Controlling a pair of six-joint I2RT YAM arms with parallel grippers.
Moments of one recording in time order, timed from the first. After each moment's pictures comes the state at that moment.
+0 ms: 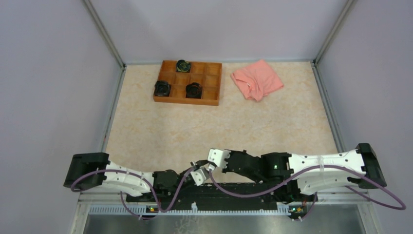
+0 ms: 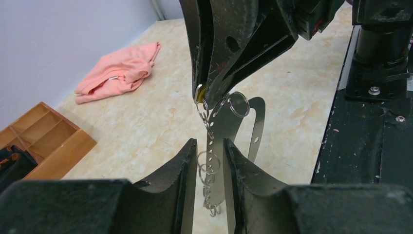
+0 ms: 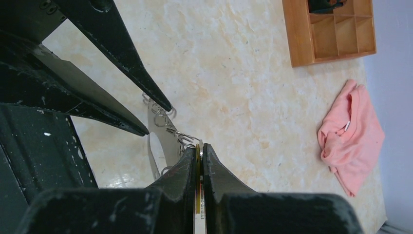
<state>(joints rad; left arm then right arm) -1.58 1.01 0.07 1.06 -0.49 0.34 1.51 1.07 0.82 -0.45 0.56 -0.25</state>
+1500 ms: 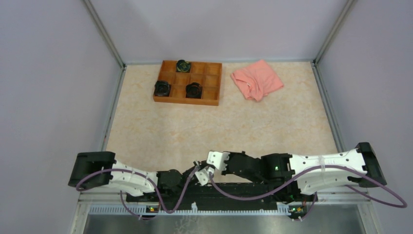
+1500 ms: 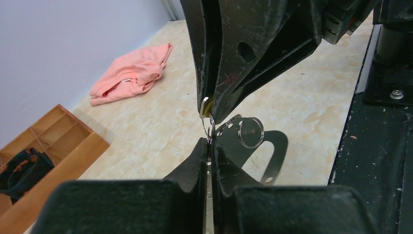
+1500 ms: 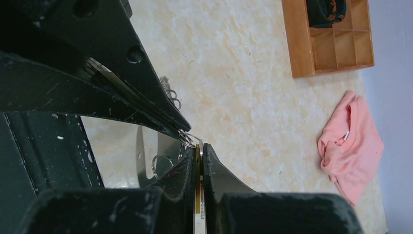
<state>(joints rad) -1.58 1.10 0.11 1.12 -0.53 0.39 1.55 1.06 0.83 -0.44 0.56 -0.26</state>
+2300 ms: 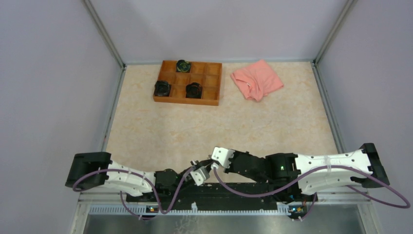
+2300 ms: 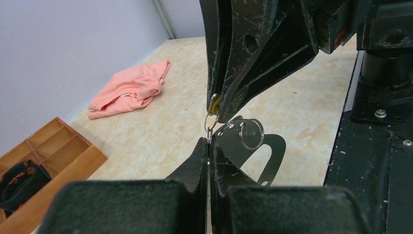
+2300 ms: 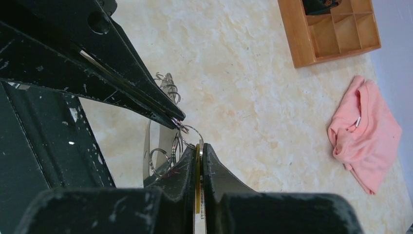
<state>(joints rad) -1.58 1.05 0.10 1.15 -0.50 0.40 1.56 1.01 0.83 -0.46 0.58 -0.16</state>
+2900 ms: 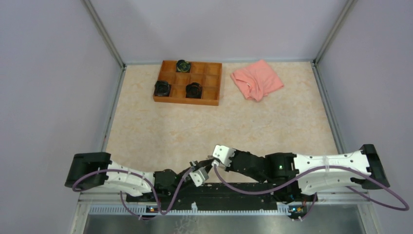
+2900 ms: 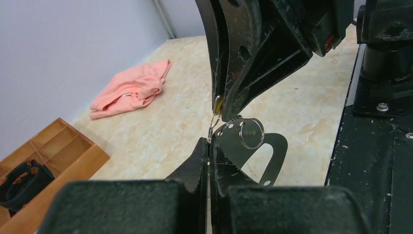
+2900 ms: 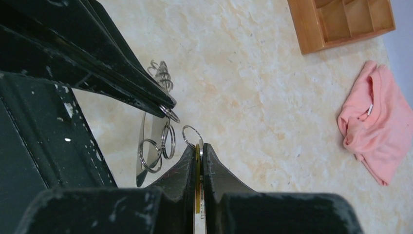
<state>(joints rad) -1.58 1.04 0.08 1.16 -0.49 0.42 1.52 1.01 0.80 -0.46 0.56 -0.13</state>
